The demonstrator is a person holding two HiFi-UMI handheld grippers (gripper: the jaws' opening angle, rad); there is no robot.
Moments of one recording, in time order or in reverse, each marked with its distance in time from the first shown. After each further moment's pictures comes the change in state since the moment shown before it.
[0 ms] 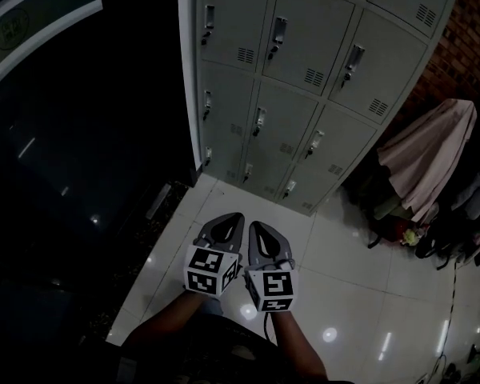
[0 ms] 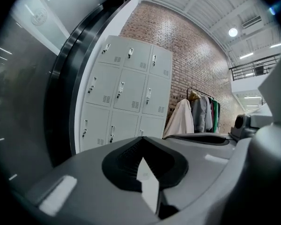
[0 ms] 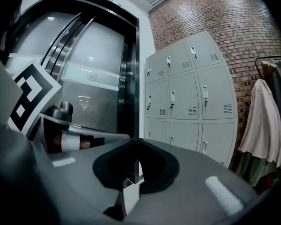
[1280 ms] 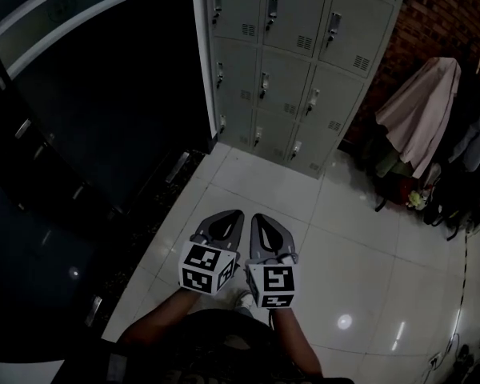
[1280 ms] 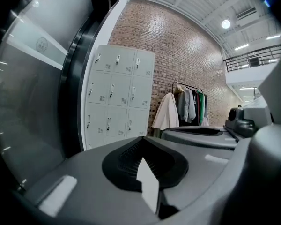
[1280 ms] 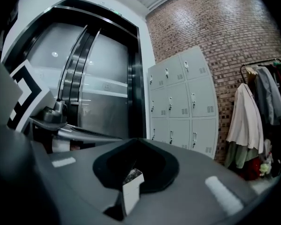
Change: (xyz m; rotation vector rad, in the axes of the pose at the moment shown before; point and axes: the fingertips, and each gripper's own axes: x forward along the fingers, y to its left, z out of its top) left arm -0.227 -0.157 -0.060 0.074 0.068 0.014; right arm -0.253 0.099 -0.008 0.042 -0.008 0.006
